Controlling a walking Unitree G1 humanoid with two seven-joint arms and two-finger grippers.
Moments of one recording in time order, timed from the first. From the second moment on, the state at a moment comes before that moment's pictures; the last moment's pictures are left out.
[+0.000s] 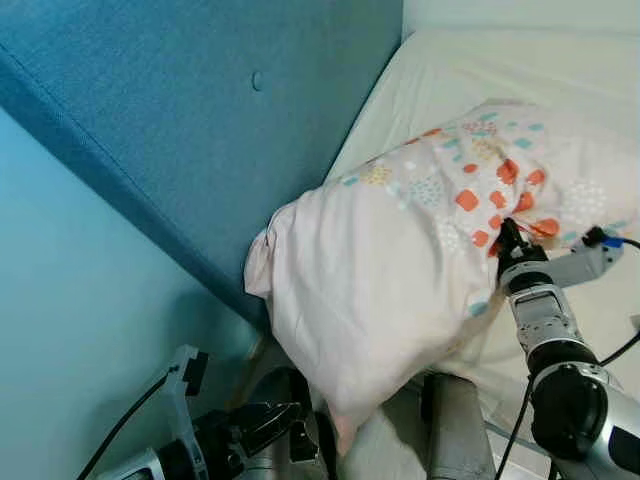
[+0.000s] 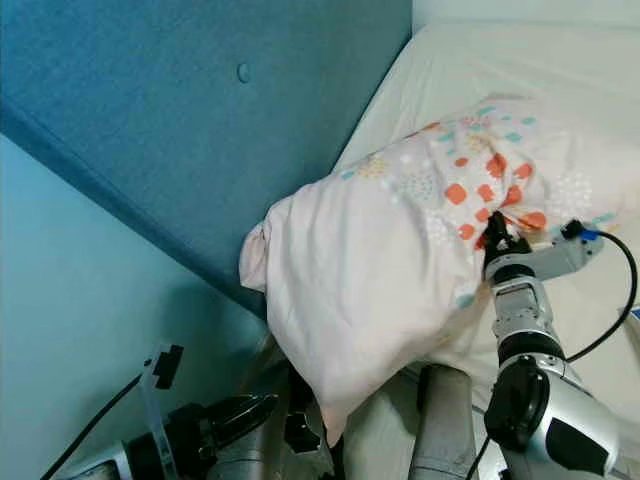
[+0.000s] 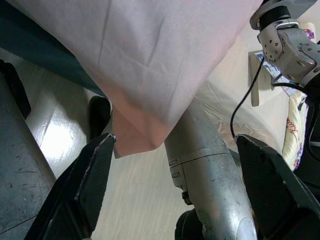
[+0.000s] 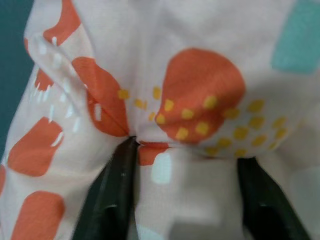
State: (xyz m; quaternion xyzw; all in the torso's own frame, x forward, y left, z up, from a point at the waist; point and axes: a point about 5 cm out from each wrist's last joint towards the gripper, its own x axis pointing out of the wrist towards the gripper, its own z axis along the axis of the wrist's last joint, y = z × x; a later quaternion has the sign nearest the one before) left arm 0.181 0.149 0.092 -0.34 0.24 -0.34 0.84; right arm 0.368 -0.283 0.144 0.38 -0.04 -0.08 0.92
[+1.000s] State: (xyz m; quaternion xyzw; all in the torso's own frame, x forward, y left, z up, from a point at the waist) left arm 0.193 0.143 0.092 -0.35 0.22 -0.33 0.85; right arm 0.409 -0.244 0.275 0.07 -0.14 0.02 0.99
